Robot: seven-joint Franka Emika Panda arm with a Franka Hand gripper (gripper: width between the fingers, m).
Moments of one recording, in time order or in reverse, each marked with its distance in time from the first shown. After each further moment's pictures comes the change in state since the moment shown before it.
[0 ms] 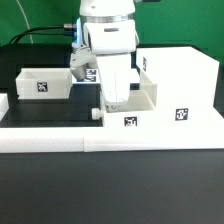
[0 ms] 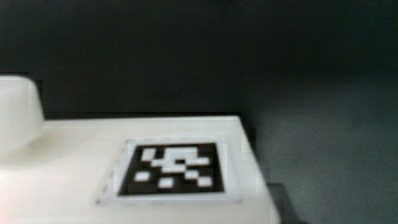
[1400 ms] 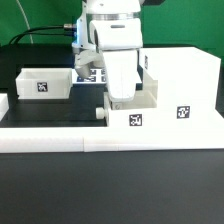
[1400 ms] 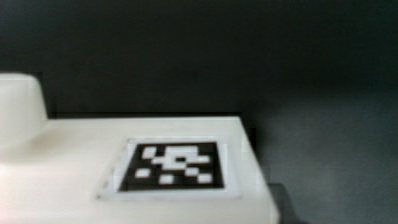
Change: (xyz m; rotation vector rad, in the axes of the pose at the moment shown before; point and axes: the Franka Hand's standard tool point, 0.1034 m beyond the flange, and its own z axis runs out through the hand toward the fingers) arm 0.008 0.005 0.000 -0.085 -0.016 0.005
